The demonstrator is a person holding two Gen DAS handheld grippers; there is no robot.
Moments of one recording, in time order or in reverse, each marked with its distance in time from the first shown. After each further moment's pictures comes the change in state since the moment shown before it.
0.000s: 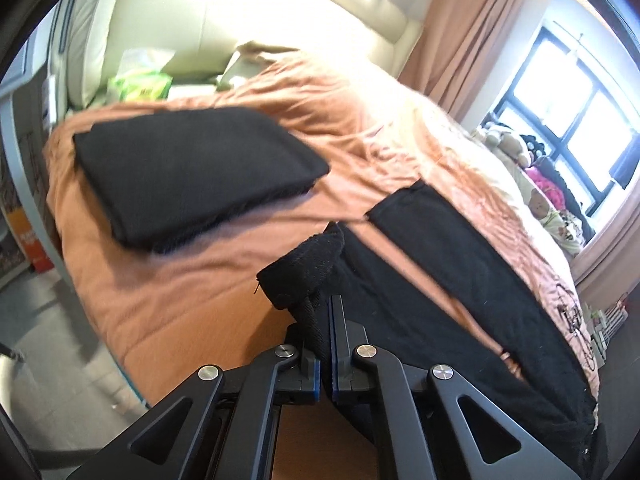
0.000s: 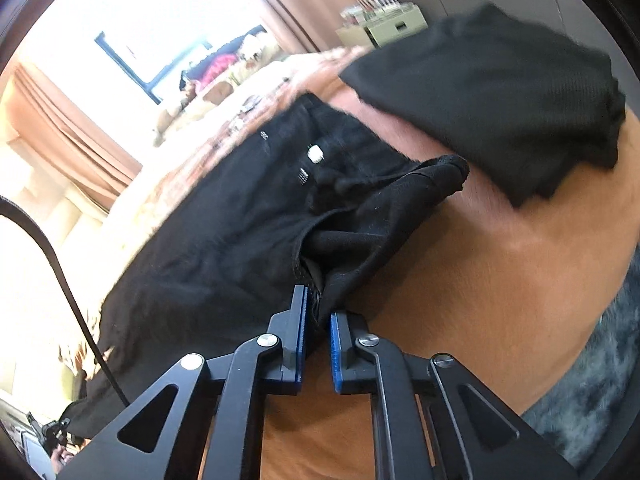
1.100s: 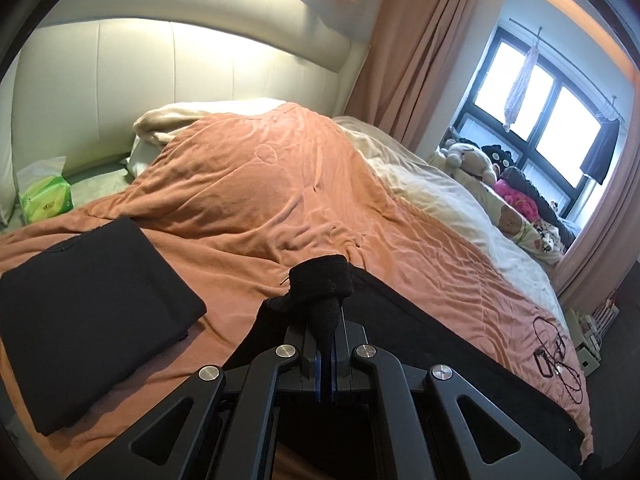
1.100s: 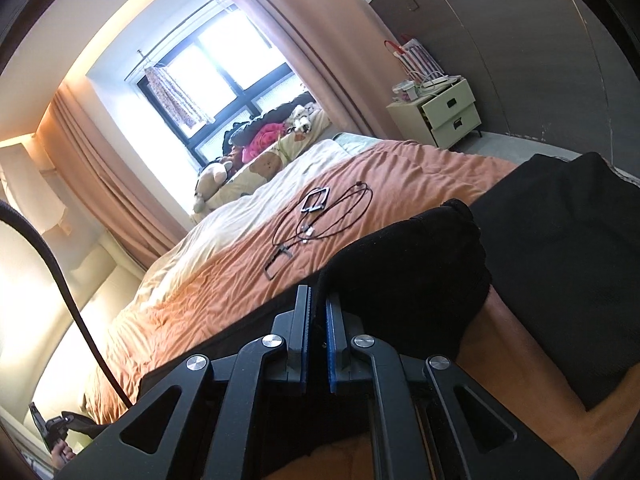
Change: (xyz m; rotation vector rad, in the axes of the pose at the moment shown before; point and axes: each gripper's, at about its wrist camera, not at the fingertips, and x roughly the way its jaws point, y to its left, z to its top) left arm 0.066 -0.133 0.136 0.114 -0.099 -0.090; right arm 0.039 0.062 0.062 -0.053 -0.210 0.098
